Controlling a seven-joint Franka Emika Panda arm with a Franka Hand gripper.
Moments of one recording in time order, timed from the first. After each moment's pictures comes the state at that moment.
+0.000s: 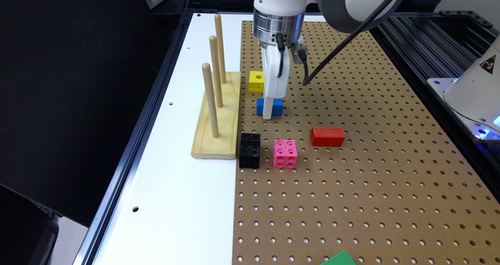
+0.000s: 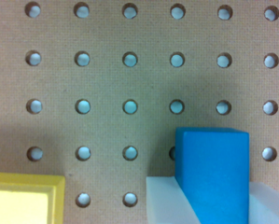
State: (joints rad) arm -0.03 0.36 0.08 -2.35 0.01 2.74 0.81
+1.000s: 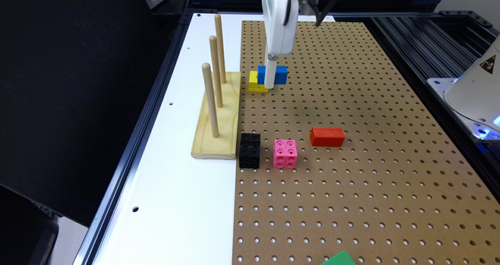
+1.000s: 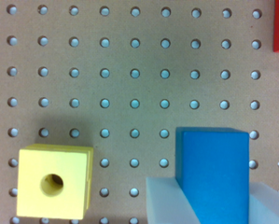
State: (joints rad) arm -0.03 0.14 0.08 -2.36 0.01 2.53 0.81
